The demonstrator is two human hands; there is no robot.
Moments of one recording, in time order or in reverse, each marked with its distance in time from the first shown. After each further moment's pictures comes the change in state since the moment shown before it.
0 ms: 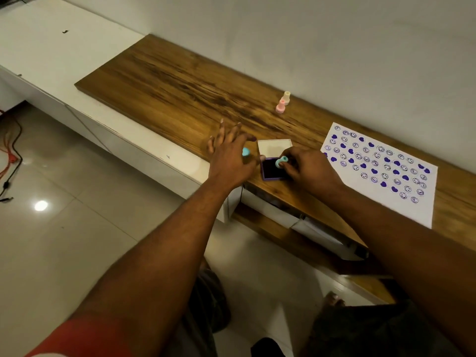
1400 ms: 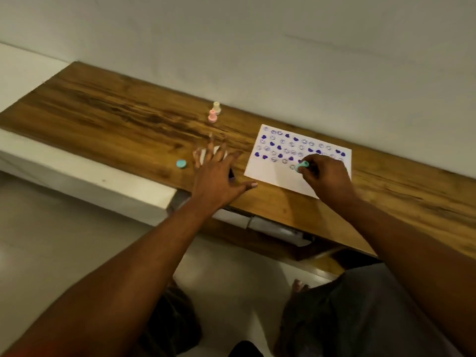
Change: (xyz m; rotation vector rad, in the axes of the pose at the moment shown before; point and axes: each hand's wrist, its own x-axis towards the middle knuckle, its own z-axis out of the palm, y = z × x) left_hand -0.027 0.106 0.038 0.220 -0.101 0.254; right_hand -0.120 0.115 -0.078 0.053 0.325 0.268
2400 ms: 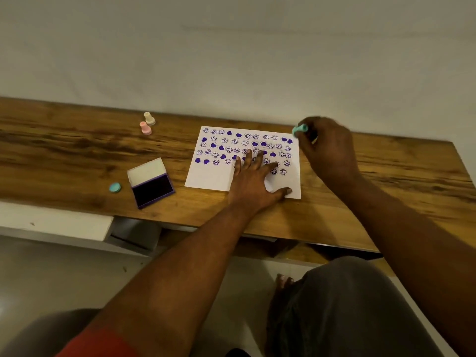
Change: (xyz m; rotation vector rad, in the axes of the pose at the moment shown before) left_hand 0.058 0.184 0.132 -0.136 -0.205 0.199; right_hand 0.008 0.102 -0.076 -0.068 0.361 -0.014
